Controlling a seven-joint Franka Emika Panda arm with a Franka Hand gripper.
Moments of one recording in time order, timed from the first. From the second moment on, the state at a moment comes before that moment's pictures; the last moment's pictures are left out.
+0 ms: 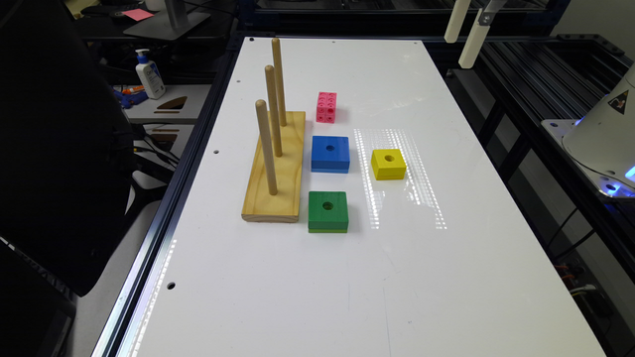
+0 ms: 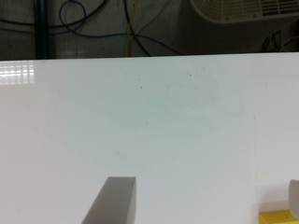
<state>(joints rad) -0.22 -0.59 0.00 -2.88 -0.01 2.33 0.60</state>
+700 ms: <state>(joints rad) -0.26 -0.41 0.00 -2.77 -0.01 2.41 0.55</state>
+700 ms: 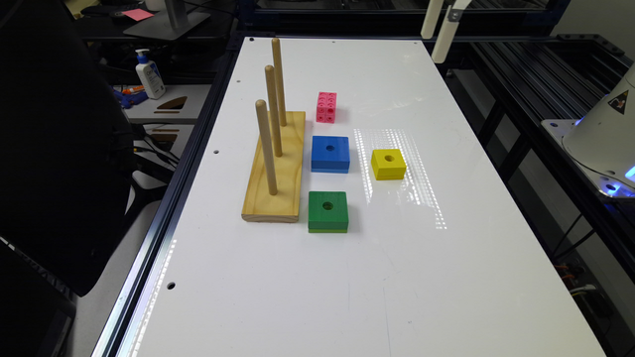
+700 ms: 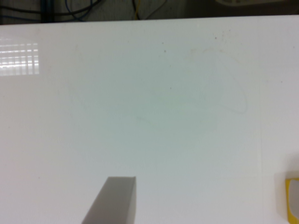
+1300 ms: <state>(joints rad) -0.29 -0.30 0.00 -2.67 -0.01 2.41 0.52</state>
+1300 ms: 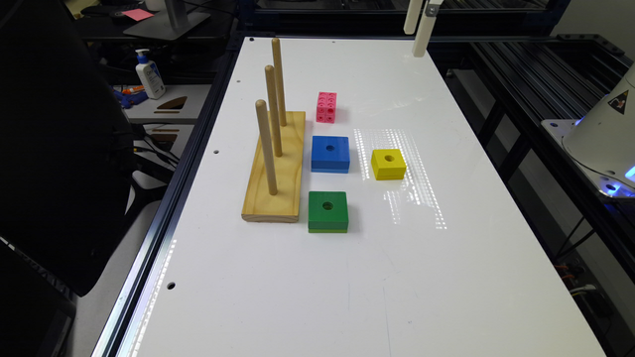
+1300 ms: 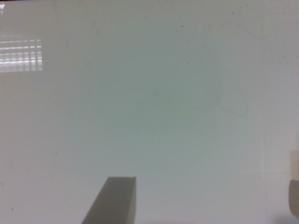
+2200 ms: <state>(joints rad) -0.31 -0.23 0.00 -2.60 -0.01 2.41 0.50</state>
